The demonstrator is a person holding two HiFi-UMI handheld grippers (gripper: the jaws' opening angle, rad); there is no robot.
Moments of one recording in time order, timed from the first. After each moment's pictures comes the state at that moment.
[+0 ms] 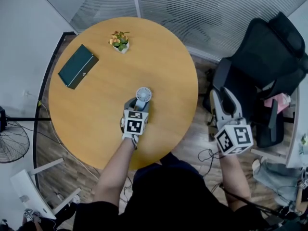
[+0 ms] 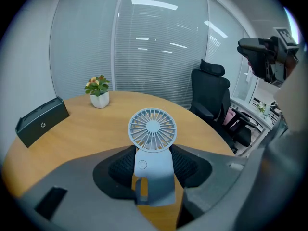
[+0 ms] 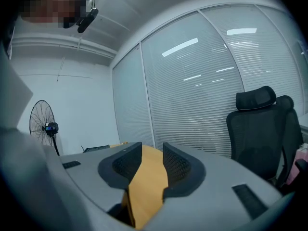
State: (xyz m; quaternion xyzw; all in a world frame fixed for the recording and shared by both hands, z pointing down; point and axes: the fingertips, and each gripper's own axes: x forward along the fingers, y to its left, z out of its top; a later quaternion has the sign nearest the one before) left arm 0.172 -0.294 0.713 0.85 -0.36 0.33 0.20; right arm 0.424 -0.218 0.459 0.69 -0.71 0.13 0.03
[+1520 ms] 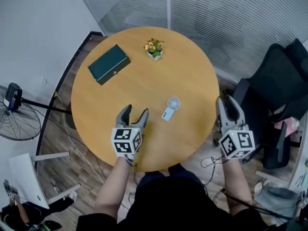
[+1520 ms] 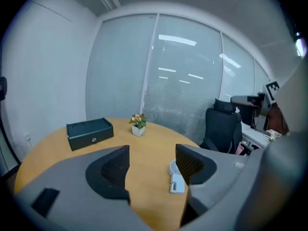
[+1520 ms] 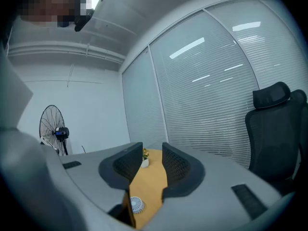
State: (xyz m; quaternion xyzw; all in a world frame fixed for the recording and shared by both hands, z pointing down) left arm 0.021 -0.283 0.560 0.84 -0.47 0.16 0.19; right arm 0.331 -0.240 0.440 0.65 -0.75 0.12 0.00
